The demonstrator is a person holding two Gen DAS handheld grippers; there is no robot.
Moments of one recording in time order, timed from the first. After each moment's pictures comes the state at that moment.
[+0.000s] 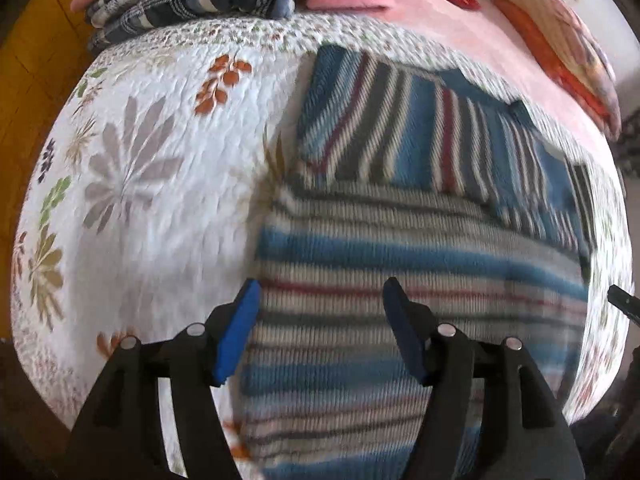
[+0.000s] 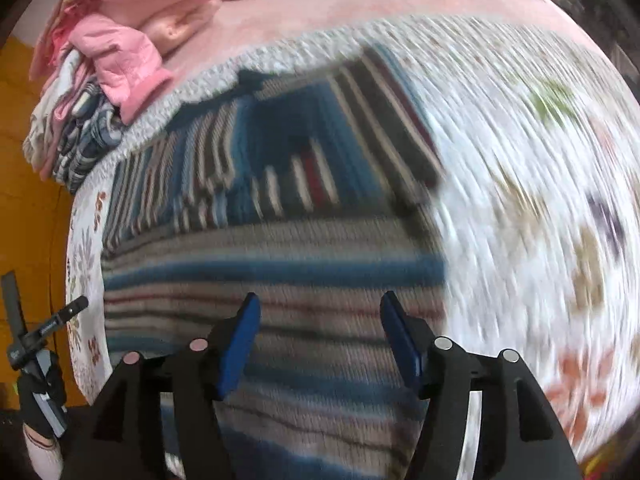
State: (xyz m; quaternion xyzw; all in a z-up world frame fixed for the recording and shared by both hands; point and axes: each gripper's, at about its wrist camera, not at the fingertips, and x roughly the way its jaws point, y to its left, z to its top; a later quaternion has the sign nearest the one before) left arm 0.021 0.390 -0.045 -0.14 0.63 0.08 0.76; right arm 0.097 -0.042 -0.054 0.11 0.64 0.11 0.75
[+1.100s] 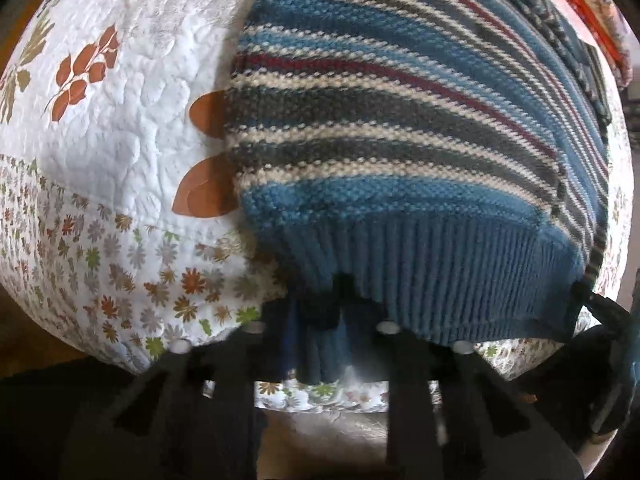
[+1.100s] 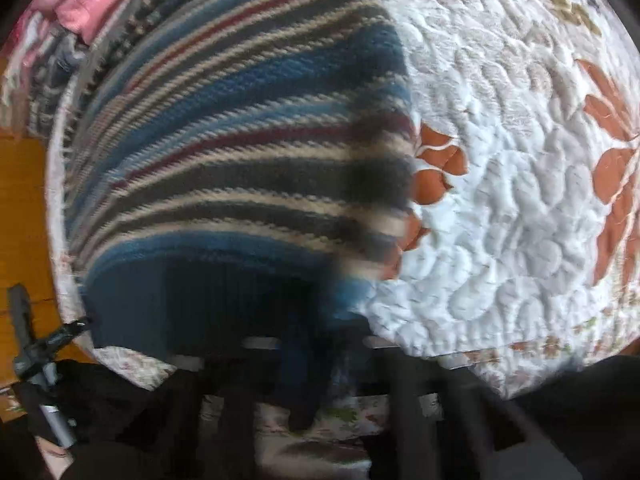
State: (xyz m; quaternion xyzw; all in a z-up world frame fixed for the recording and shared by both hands) left arm -0.123 0.374 -0.121 -0.20 0.73 0.05 0.65; right arm -0.056 -0.070 -0.135 0.14 0.74 0.09 0.66
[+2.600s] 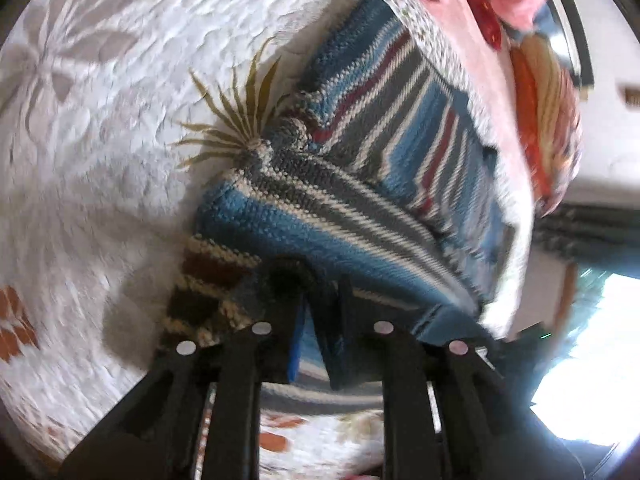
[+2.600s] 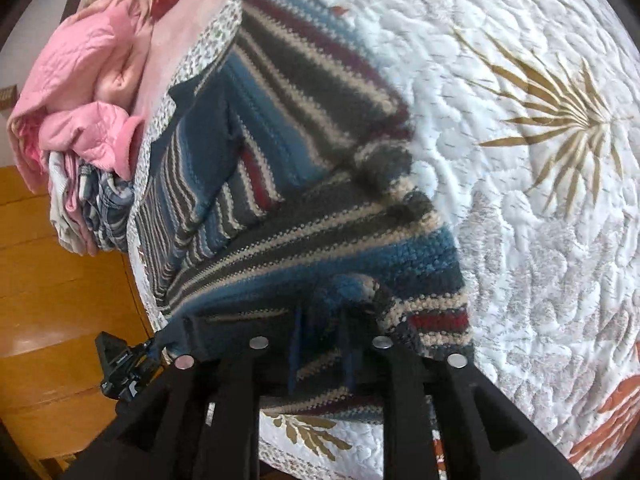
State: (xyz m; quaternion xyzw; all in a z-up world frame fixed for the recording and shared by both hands) left arm 0.062 0.481 -0.111 -0.46 0.62 0.00 0.63; right arm 0.150 -0.103 -0.130 0.33 0.70 0.13 0.62
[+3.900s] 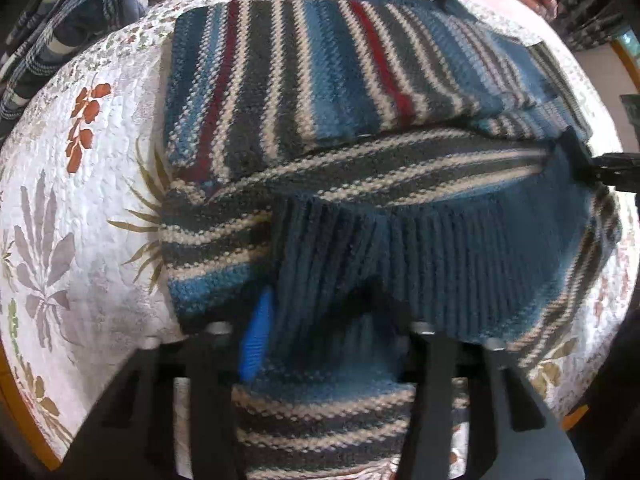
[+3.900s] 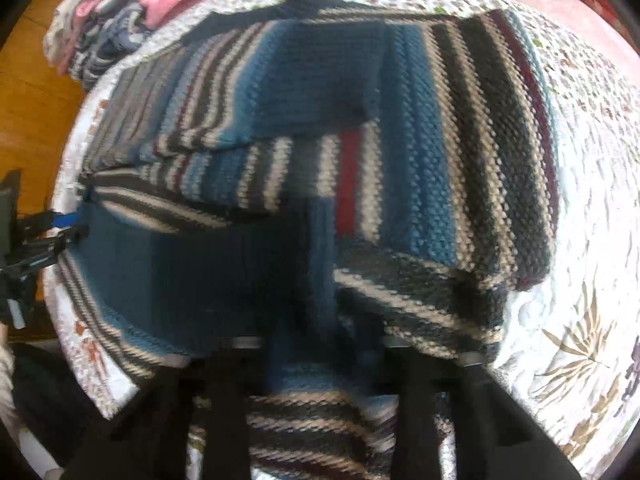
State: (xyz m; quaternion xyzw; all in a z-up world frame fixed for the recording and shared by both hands) left arm 0.093 0.390 -0.115 -0.03 0.66 -0.09 0.75; right arm 0.170 0.004 -0.124 -0.02 0.67 0.25 0.69
